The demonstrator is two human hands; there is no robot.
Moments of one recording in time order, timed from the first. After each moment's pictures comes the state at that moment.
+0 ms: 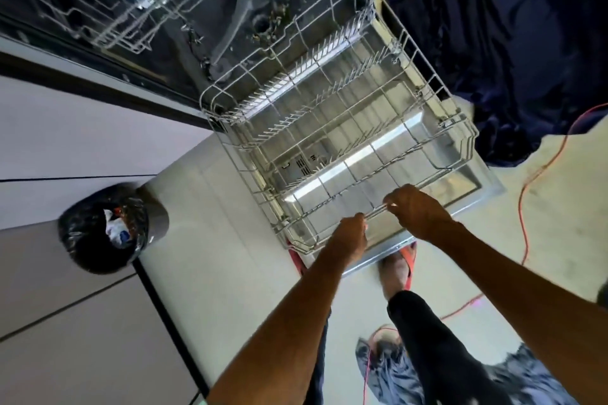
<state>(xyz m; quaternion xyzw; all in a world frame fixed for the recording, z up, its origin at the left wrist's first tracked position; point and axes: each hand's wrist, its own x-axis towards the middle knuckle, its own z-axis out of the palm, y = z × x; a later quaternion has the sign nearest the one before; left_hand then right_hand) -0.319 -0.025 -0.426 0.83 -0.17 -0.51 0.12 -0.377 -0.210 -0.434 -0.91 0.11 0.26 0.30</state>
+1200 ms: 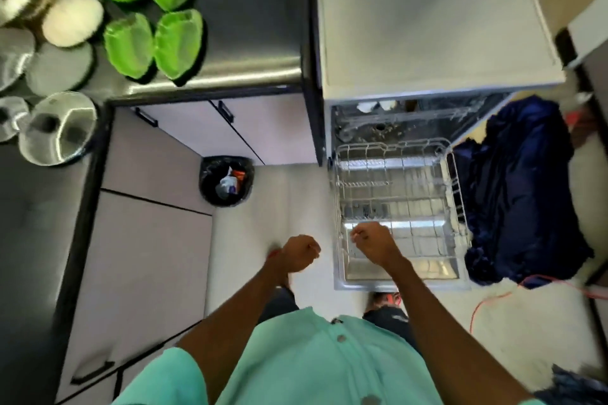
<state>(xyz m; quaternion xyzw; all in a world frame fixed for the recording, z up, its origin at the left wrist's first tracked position) -0.305 0.275 -0.032 0.82 0.06 -0.45 0.36 -0.293 0.030 -0.025 -0.88 0.07 0.29 0.38</state>
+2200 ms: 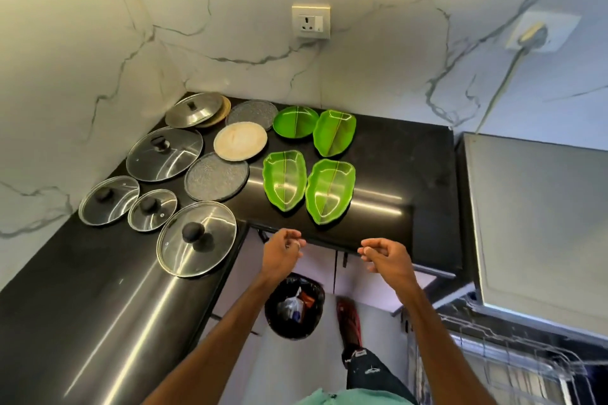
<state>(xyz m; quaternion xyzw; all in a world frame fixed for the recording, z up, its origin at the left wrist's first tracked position) -0.001 0.619 0.116 0.81 0.25 0.00 0.53 0.050 0.365 0.113 -0.77 0.07 0.19 0.61</state>
